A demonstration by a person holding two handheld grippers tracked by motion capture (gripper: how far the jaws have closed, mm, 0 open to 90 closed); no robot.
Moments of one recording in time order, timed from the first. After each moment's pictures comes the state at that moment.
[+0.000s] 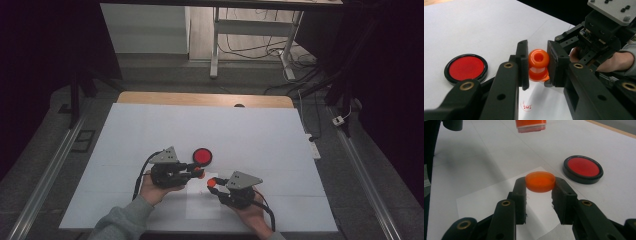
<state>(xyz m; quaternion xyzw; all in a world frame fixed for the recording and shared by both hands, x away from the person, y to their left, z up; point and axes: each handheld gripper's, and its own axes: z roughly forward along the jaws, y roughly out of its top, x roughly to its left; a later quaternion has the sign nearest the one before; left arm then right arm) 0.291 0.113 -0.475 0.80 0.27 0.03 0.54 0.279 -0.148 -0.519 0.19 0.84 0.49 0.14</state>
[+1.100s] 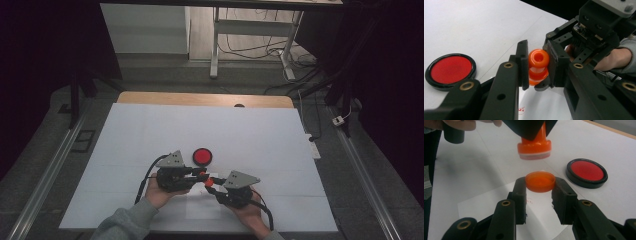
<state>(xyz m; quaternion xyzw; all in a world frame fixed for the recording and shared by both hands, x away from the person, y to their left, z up) 0.288 0.097 -0.483 0.80 0.25 0.02 0.54 0.280 -0.142 -0.519 0.18 0.84 0.50 0.14</state>
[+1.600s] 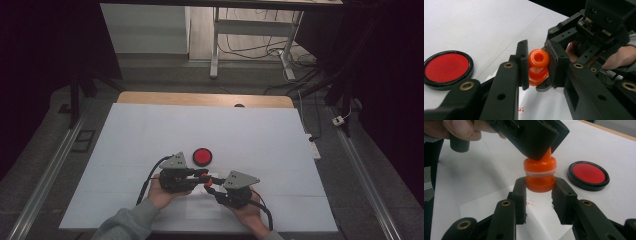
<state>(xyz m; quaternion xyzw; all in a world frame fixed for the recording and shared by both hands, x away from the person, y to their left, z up) 0.289 0.092 -0.490 0.81 0.25 0.02 0.53 0.280 -0.140 -0.518 0.18 0.84 0.50 0.14</state>
